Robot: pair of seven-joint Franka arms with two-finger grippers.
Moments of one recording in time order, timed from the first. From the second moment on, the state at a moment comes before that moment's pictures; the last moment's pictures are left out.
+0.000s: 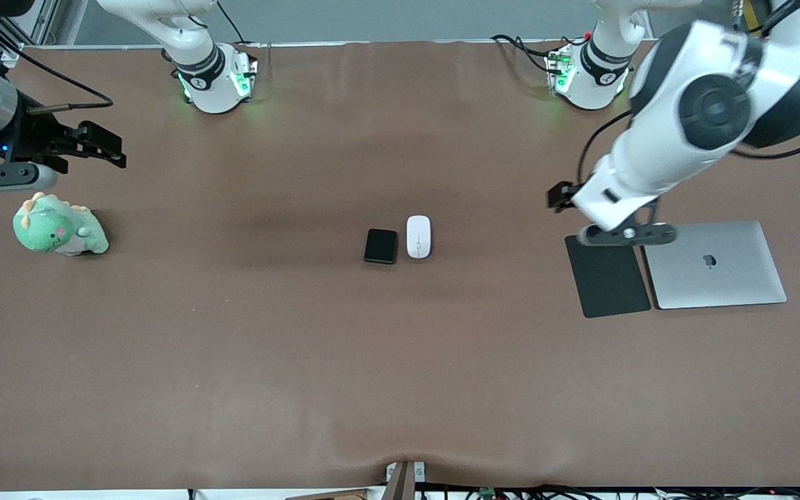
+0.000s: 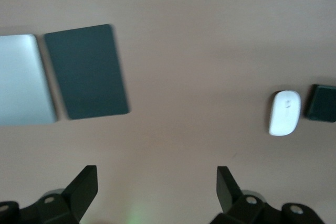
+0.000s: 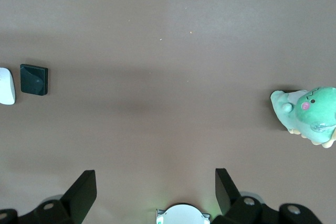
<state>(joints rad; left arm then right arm) -0.07 0.22 -0.39 -1.63 0.02 1.69 -0.43 0.01 -0.01 0.08 -1.58 0.05 1.43 0.03</state>
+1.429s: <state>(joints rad) -0.39 0.70 -0.42 -1.71 0.13 2.30 -0.87 0.08 0.30 0.08 -1.63 0.16 1.66 0.15</state>
